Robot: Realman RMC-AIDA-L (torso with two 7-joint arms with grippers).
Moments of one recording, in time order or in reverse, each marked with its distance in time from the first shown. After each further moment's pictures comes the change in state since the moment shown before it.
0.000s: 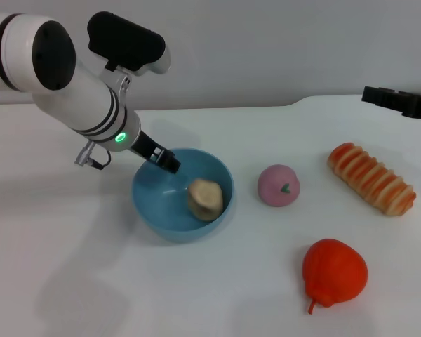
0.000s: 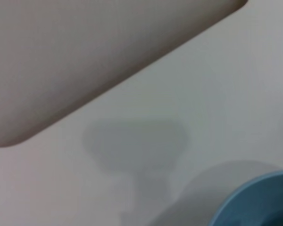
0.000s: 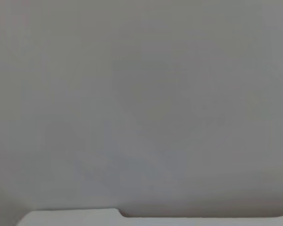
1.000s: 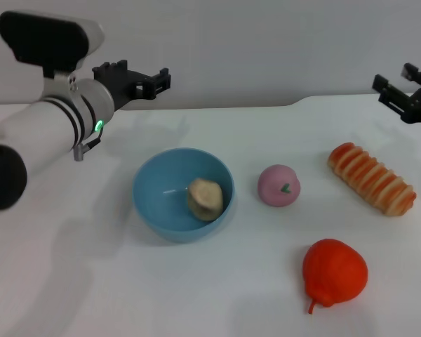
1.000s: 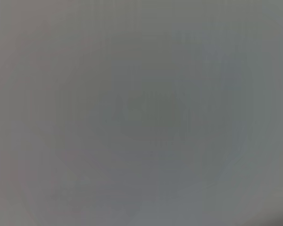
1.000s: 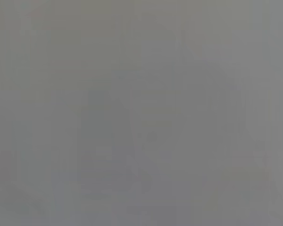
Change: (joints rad) left arm 0.388 0.003 0.247 -0.230 -0.268 0.810 -0.001; right arm 0.004 0.010 0.000 0.431 0.556 0.222 -1.072
